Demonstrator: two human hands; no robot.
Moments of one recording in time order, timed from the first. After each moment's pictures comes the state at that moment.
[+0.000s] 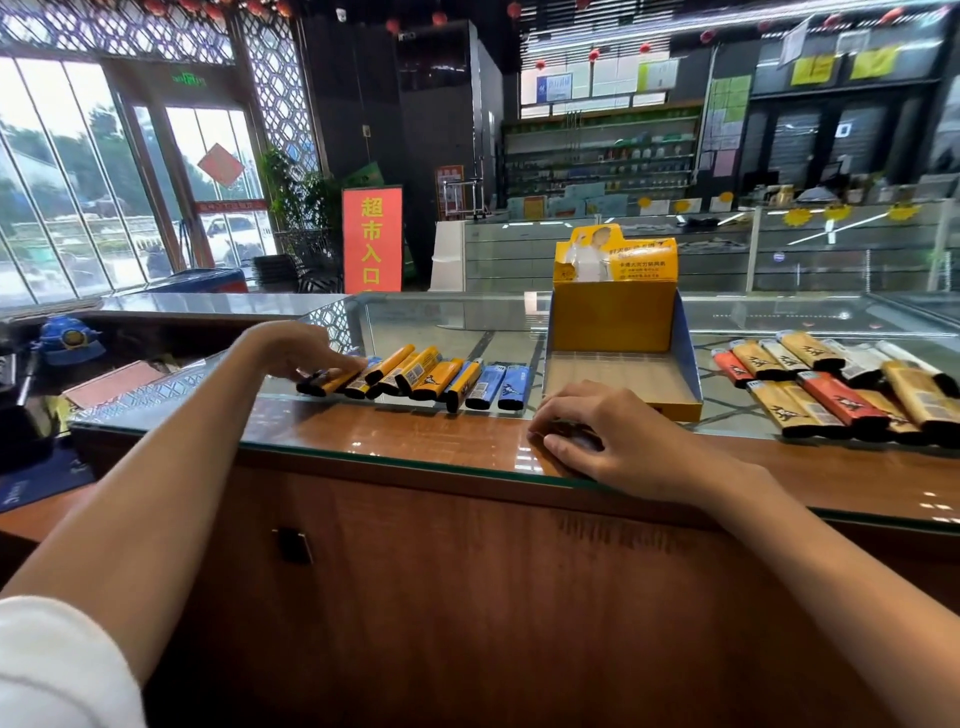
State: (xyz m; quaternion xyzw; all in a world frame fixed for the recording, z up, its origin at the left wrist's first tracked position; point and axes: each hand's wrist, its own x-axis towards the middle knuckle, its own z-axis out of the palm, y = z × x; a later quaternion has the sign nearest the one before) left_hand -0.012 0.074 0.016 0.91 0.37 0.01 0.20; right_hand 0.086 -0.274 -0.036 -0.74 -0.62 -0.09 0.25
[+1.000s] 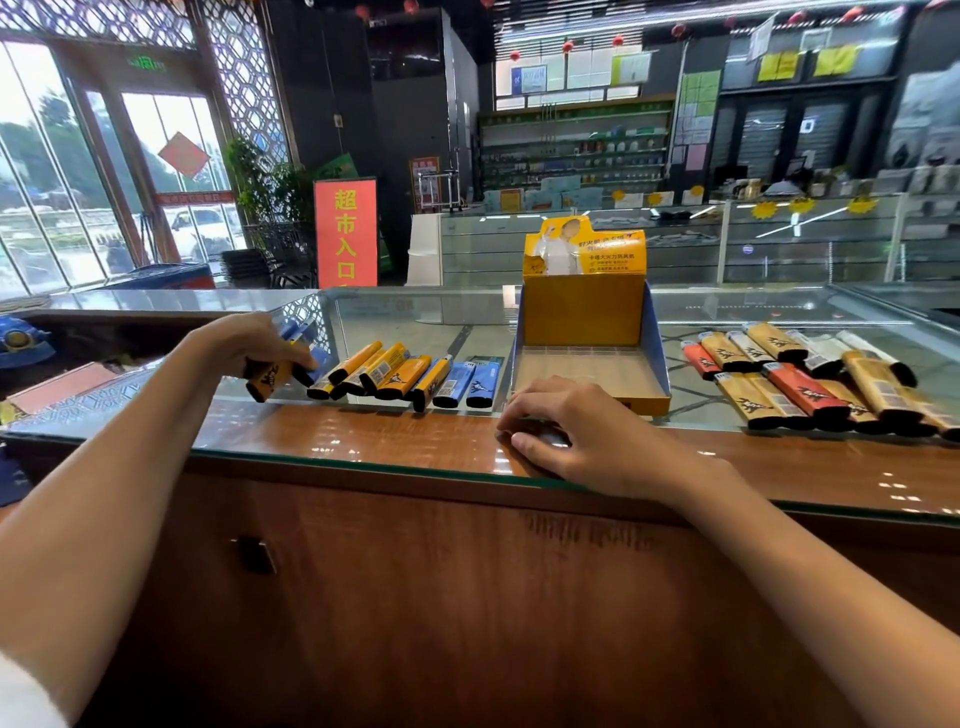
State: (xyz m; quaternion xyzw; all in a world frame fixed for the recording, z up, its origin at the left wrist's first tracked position) left_hand -0.003 0.091 0.011 0.86 0.40 0.10 0.31; right_hand 0.084 -0.274 -0.033 -0.75 -0.61 -0.08 0.24
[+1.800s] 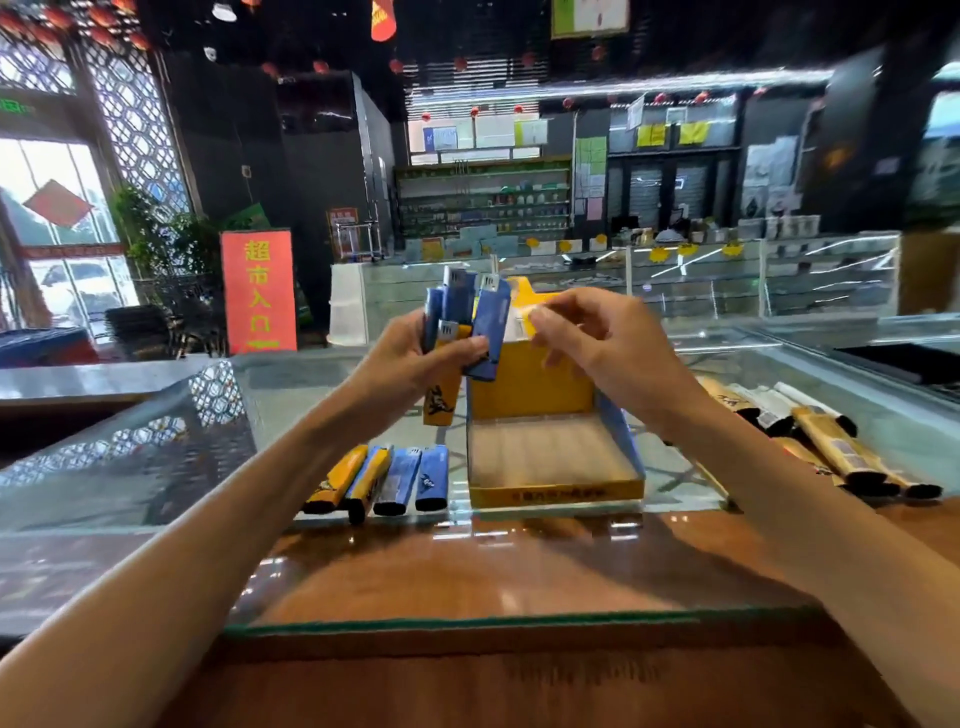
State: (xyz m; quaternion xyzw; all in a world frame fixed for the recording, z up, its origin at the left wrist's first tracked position) left_hand 0.099 -0.073 0.030 0.78 -0.19 0.22 0.55; right_hand 0.138 -0.273 0.042 -0.74 -0.40 -0.16 0.53
